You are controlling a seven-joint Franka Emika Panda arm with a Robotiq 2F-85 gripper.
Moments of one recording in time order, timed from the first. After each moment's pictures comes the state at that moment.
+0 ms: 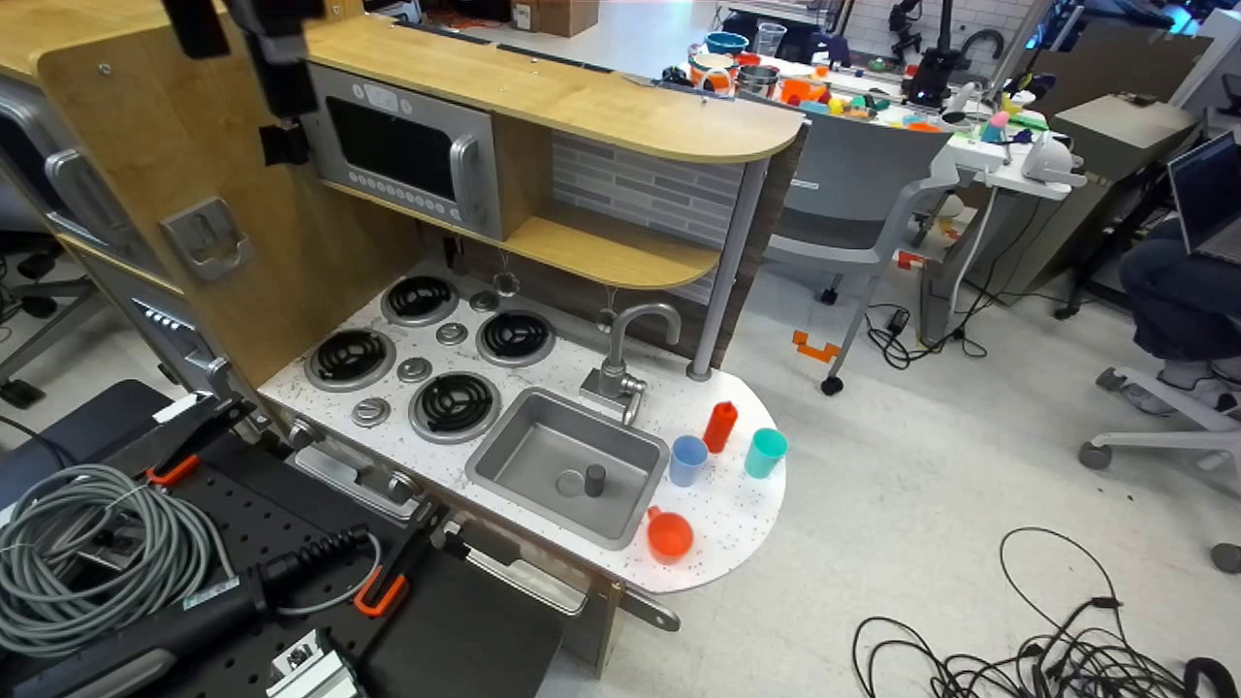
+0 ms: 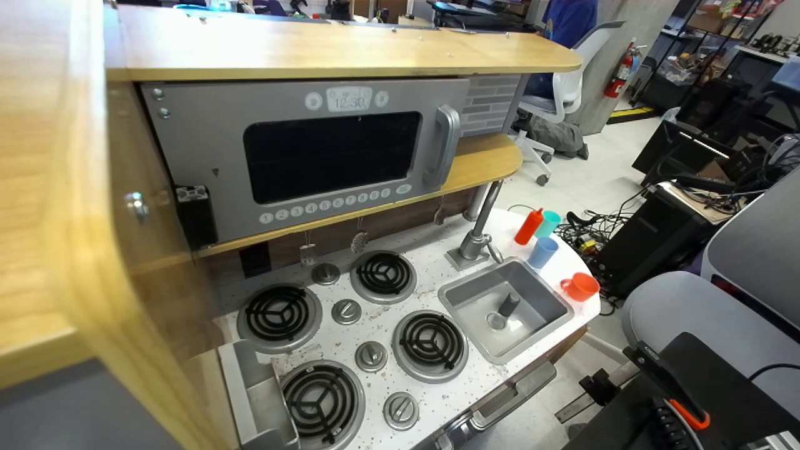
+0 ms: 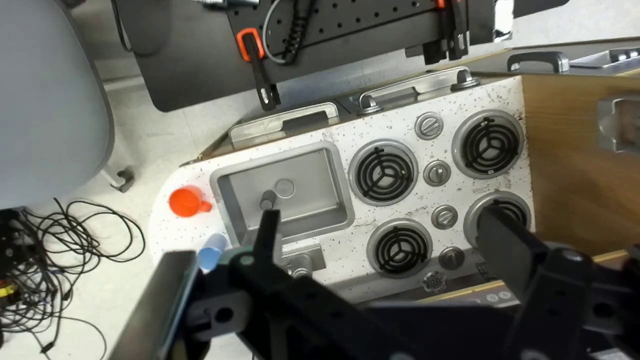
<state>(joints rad) -0.07 -0.45 -0.06 -2.35 -0.01 1.86 0.08</state>
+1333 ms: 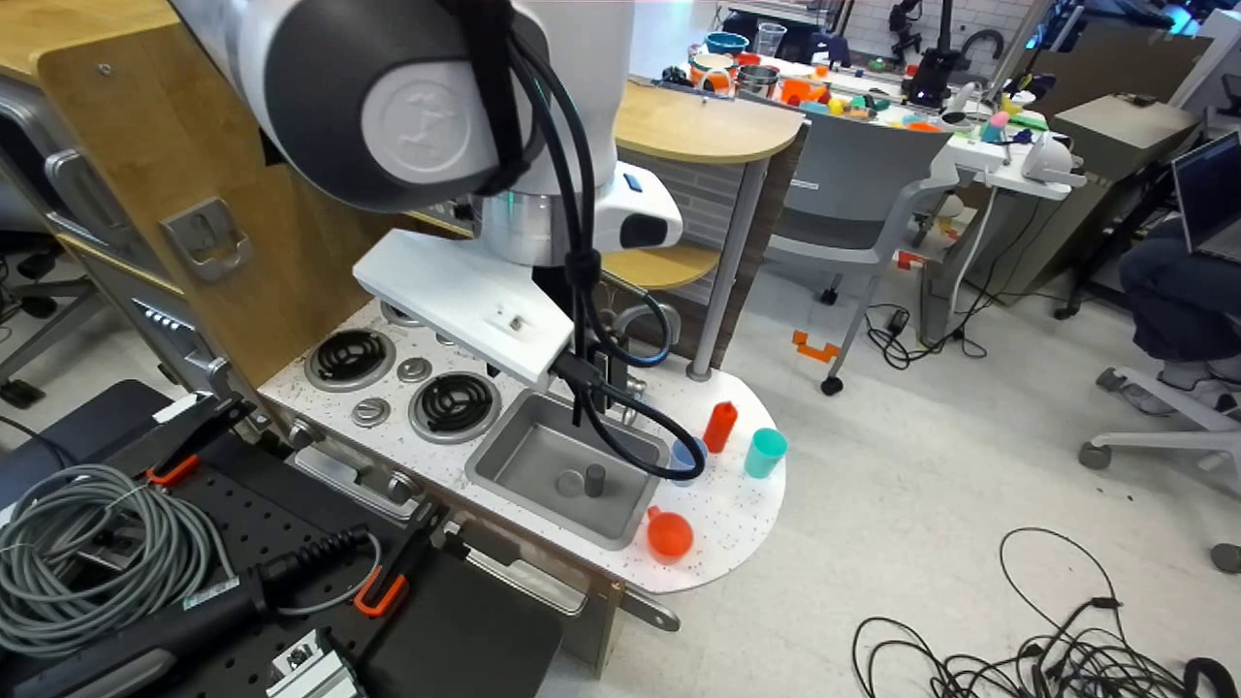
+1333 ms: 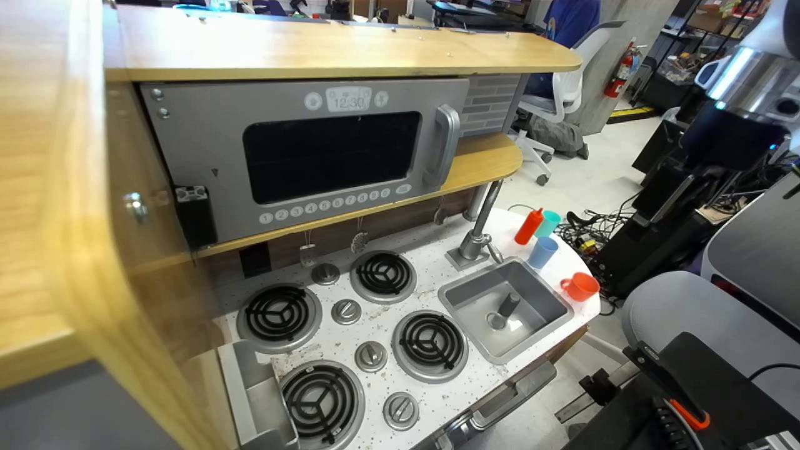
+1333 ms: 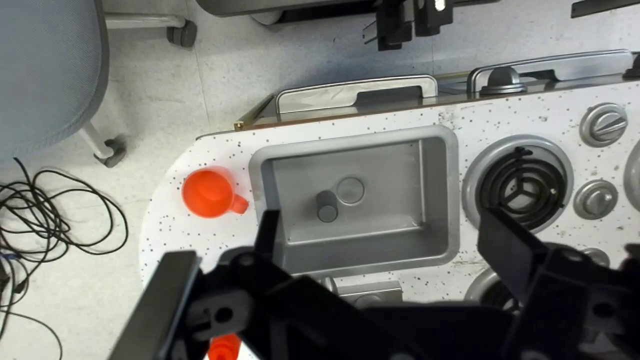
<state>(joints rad) -0.16 0.16 -0.21 -2.37 0.04 2.48 -0.34</state>
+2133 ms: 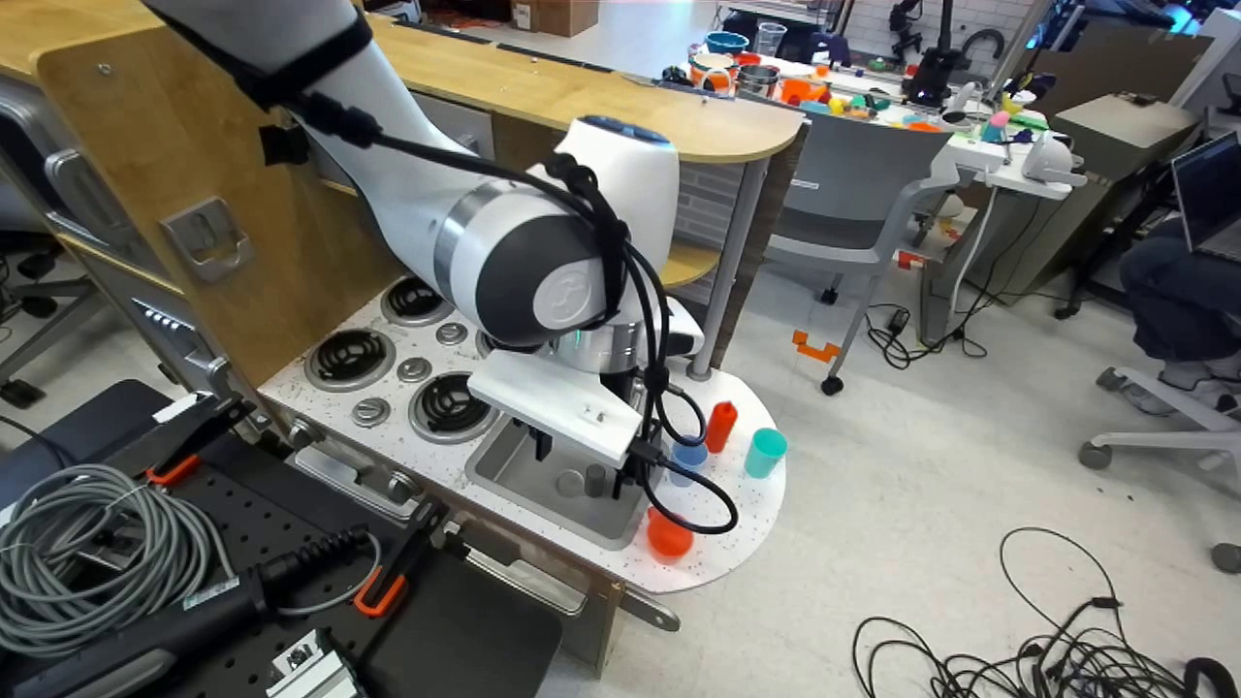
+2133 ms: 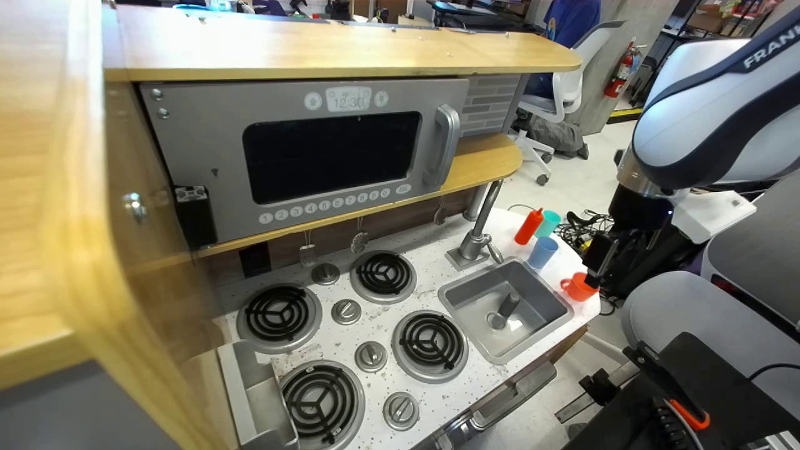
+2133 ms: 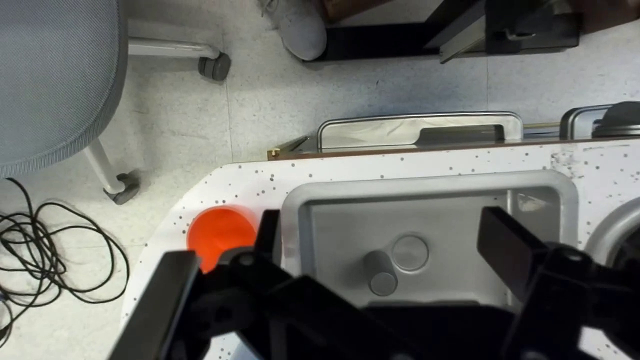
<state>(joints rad) -0.20 0.57 -0.19 -2.13 -0.05 2.52 -0.33</state>
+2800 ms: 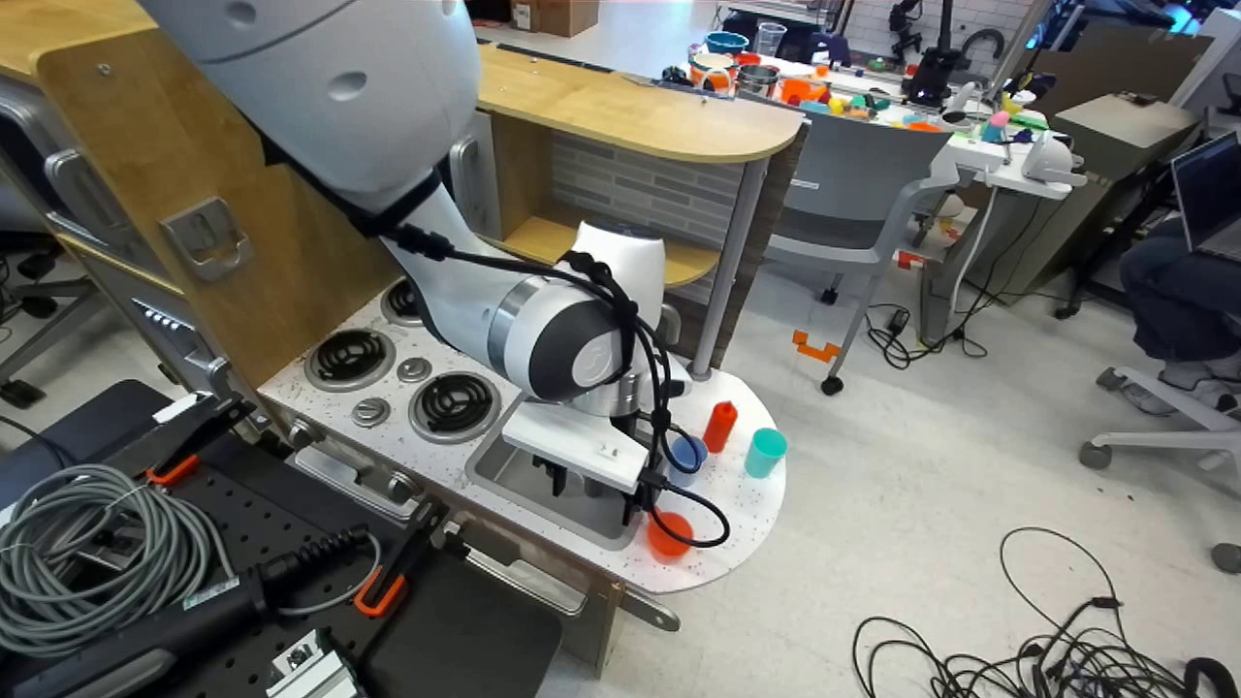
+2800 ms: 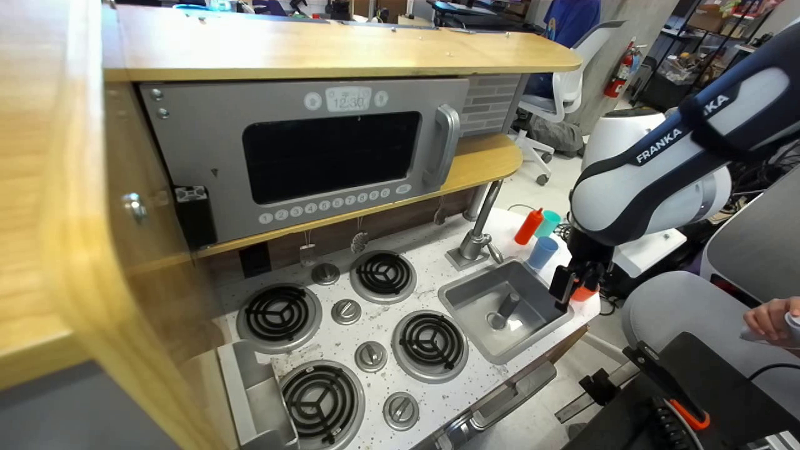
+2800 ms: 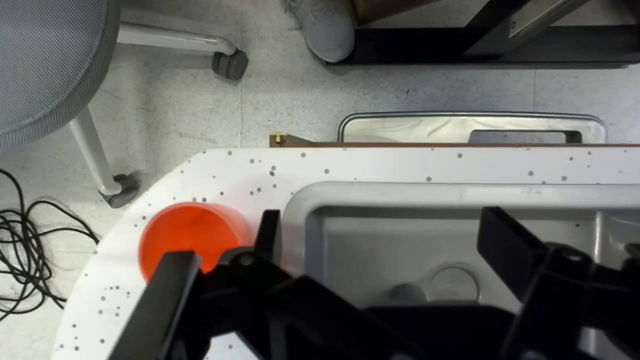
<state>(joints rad) -0.20 0.85 -0.17 -1.92 -0.12 2.55 -0.27</state>
